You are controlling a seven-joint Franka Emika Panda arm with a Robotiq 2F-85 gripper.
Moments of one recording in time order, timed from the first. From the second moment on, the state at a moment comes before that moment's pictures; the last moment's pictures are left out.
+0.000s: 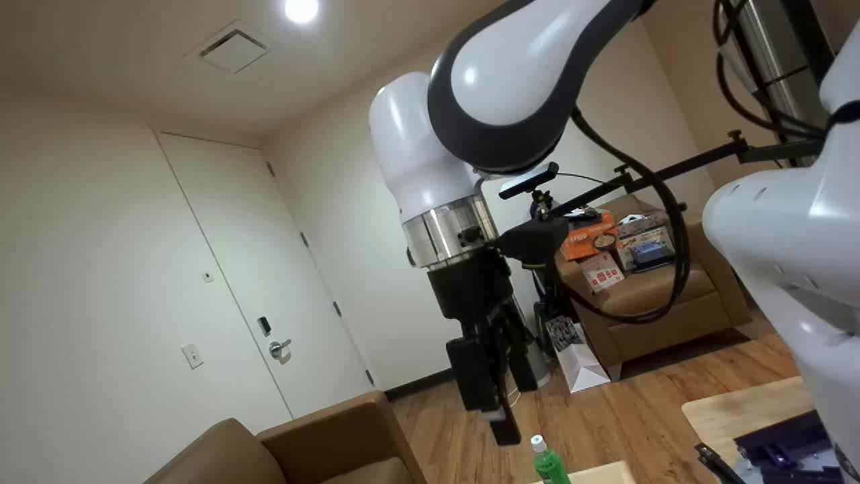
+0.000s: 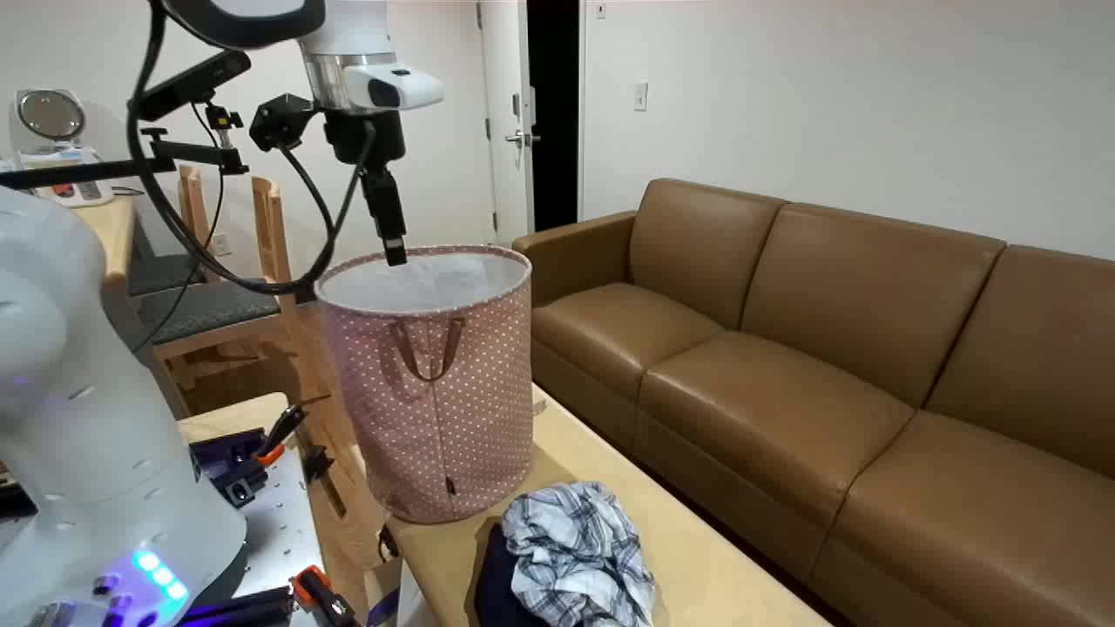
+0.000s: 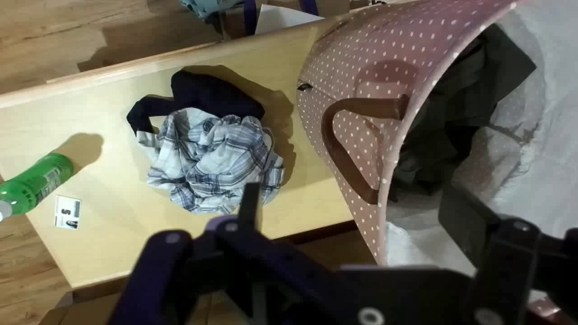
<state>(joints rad) 0.06 -0.83 0.08 -2.78 0.15 2.01 0.22</state>
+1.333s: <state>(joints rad) 0.04 -0.38 -0.12 -2.79 0.15 2.32 0.03</state>
